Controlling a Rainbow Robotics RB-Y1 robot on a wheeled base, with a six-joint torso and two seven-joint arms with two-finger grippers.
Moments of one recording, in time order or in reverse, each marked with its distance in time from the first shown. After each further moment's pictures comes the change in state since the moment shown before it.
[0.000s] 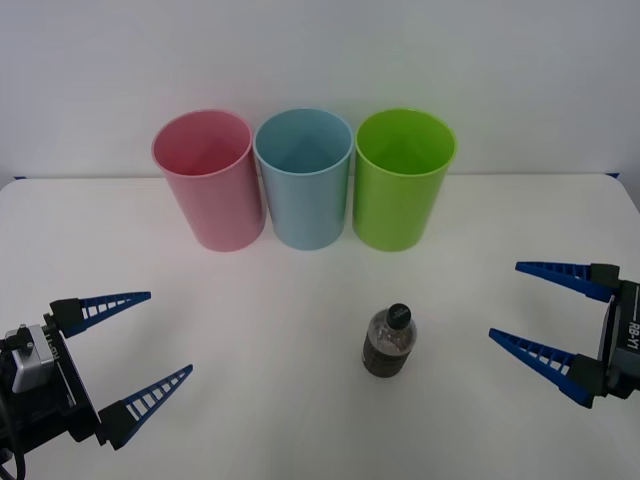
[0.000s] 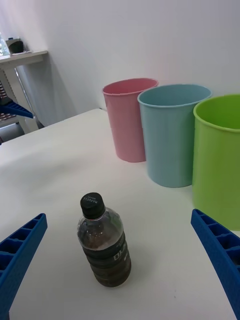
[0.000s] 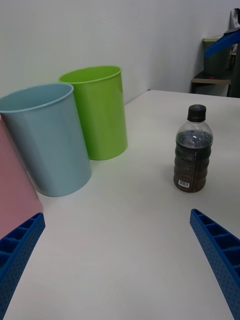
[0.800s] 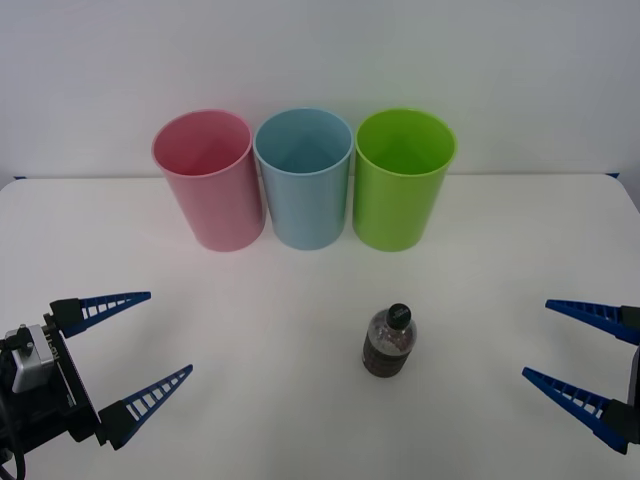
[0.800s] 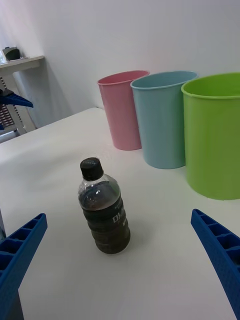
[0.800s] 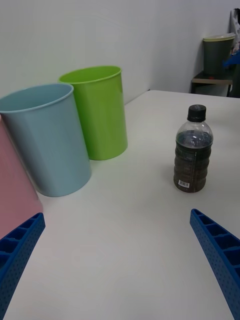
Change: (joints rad) right arm 0.072 -0.001 -0.042 0.193 -0.101 -0.085 0.218; left arm 0.000 0.000 0.000 0.000 0.000 0.000 0.000
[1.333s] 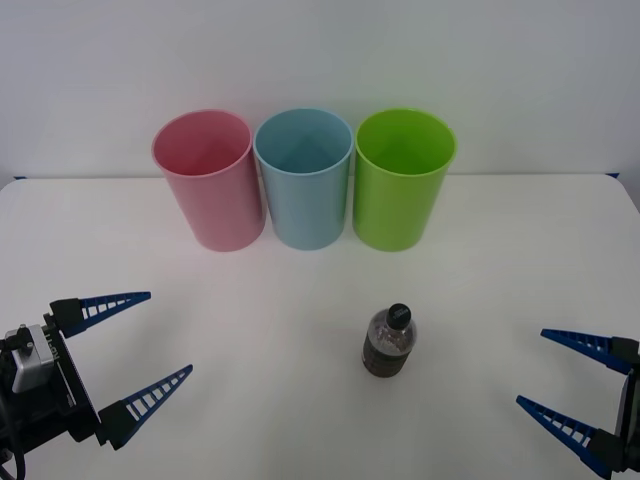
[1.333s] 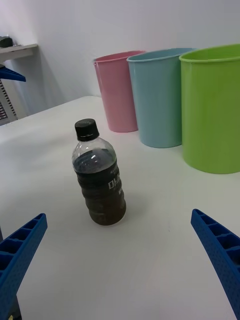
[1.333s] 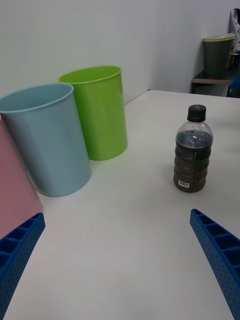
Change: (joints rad) right arm 0.013 0.001 0.060 0.178 -0.017 -0.001 0.204; left arm 0.000 0.000 0.000 0.000 0.000 0.000 0.000
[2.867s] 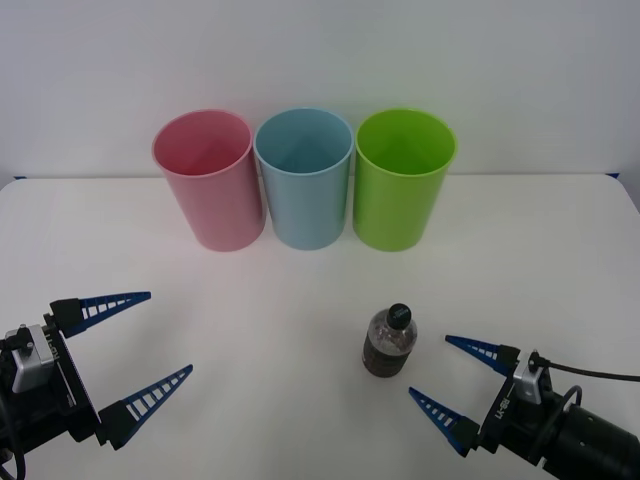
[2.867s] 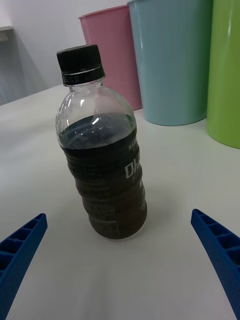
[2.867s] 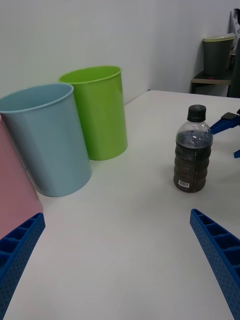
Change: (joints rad) right arm -0.051 0.140 0.344 0.078 0.070 0.377 0.181; left arm 0.000 0.000 0.000 0.000 0.000 0.000 0.000
